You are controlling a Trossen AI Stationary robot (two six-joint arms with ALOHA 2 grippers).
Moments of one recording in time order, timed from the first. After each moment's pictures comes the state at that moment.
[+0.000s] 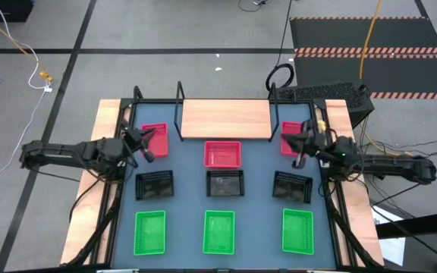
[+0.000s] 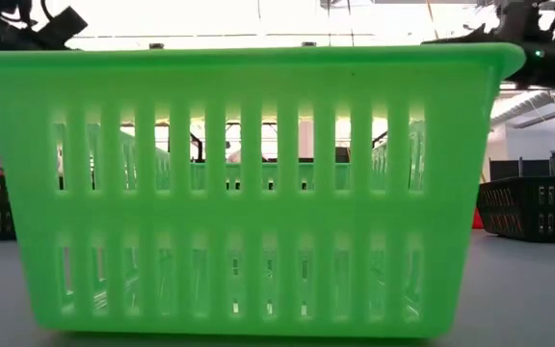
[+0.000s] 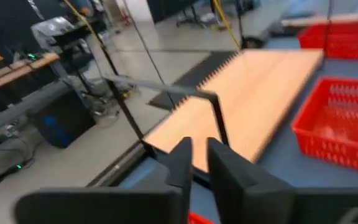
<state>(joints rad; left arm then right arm) -0.04 0.36 0.31 -0.28 -0.77 0.06 -0.22 0.44 0.02 0.72 -0.01 -0.03</state>
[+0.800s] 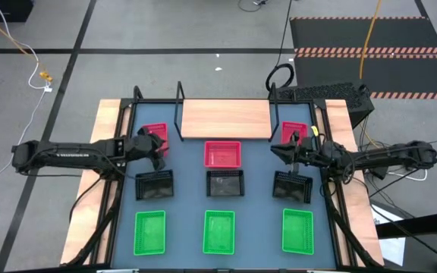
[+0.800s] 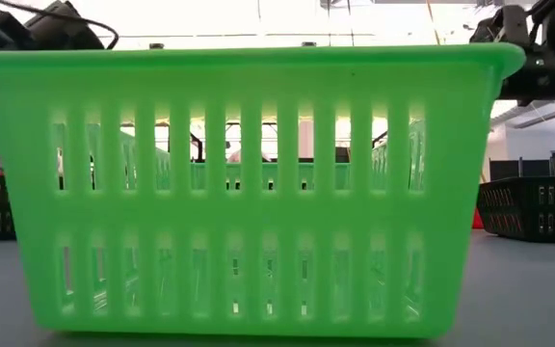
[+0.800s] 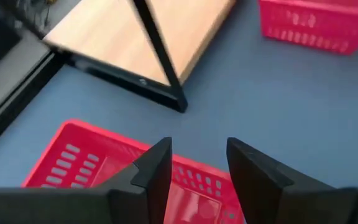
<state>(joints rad) 0.19 0.74 0.32 -0.33 -0.34 -0.09 -0.04 0.62 0.02 0.73 0.17 0.21</state>
